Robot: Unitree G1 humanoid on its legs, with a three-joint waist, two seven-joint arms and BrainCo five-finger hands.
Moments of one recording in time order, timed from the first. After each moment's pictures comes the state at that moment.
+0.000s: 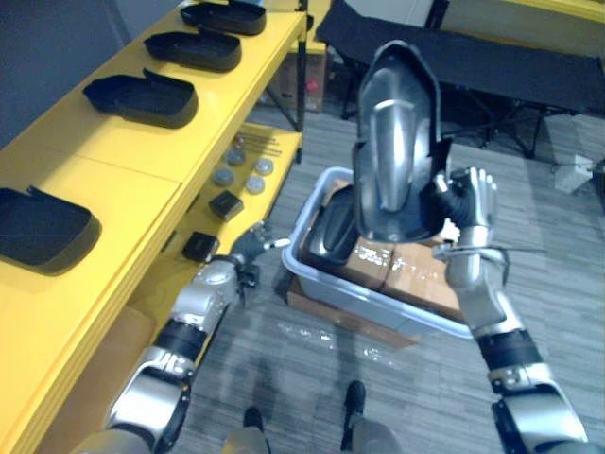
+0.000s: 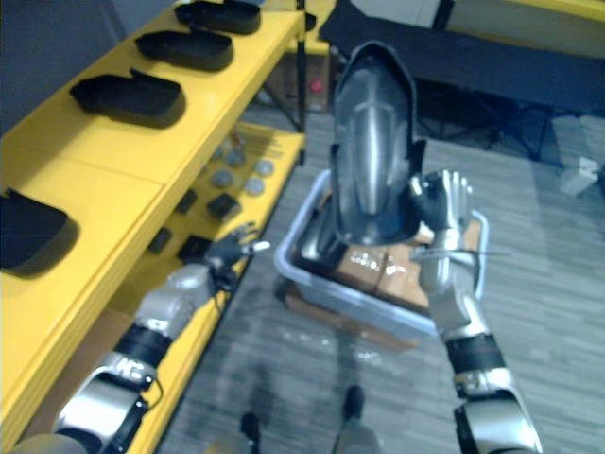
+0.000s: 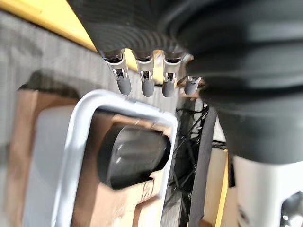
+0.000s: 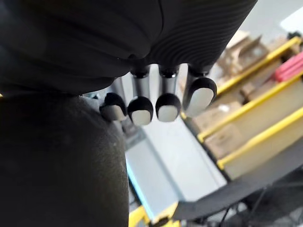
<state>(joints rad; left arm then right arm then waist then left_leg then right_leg) -0.57 0.31 -0.30 0.51 -0.57 0.33 -0.02 -0.48 -0.42 0.12 0.32 -0.57 -0.05 -0.47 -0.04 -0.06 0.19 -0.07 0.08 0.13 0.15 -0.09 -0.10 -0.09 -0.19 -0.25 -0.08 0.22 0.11</state>
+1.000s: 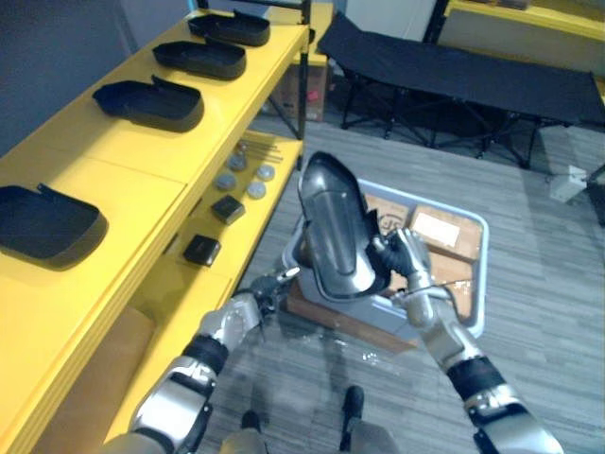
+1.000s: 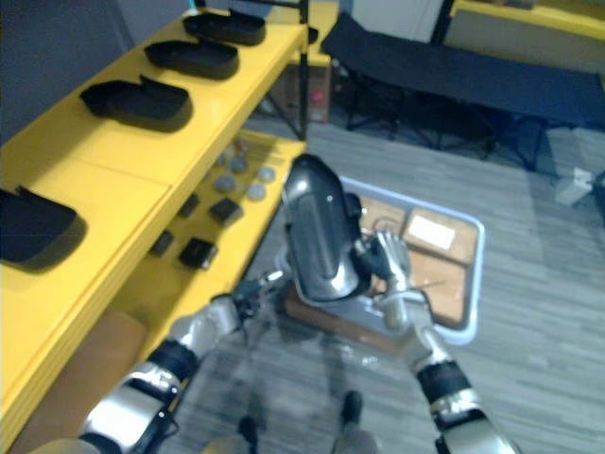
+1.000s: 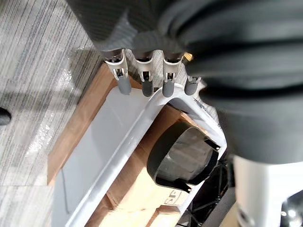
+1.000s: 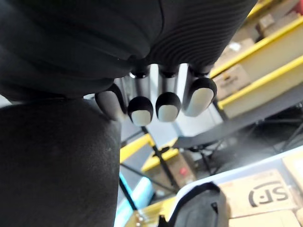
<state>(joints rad) -0.55 0.22 -0.29 0.73 -0.86 0.34 0.11 -0.37 -0.34 0.26 0.46 -0.64 -0.14 -0.41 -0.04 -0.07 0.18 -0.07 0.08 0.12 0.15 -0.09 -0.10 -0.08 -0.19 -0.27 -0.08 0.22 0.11</state>
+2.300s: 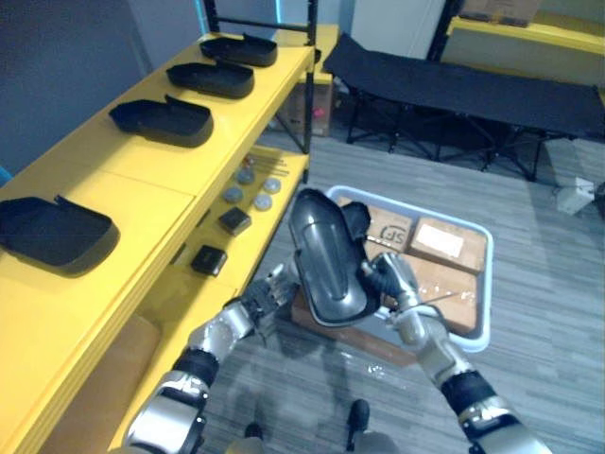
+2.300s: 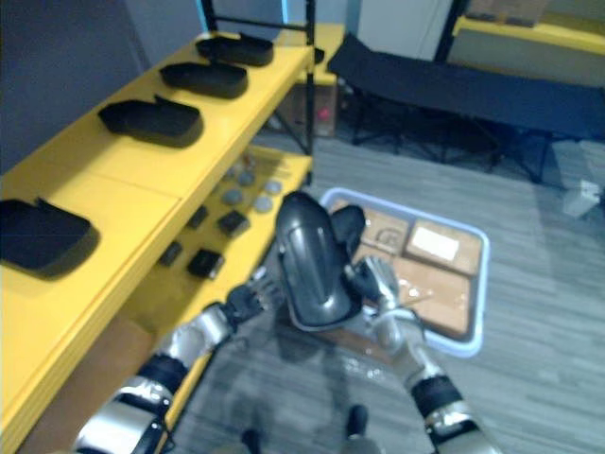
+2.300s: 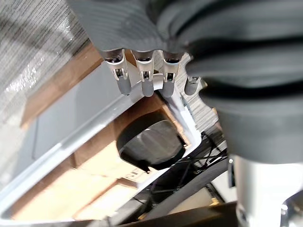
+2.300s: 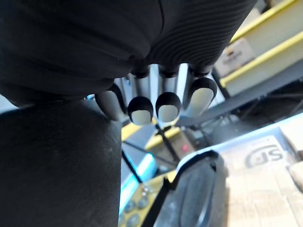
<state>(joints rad) -0.46 0.22 -0.28 0.71 -1.05 0.34 0.01 -0.32 -0.30 0.30 0.53 -0.64 -0.16 -0.37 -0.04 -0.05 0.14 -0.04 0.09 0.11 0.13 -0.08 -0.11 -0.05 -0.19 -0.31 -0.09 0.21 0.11</state>
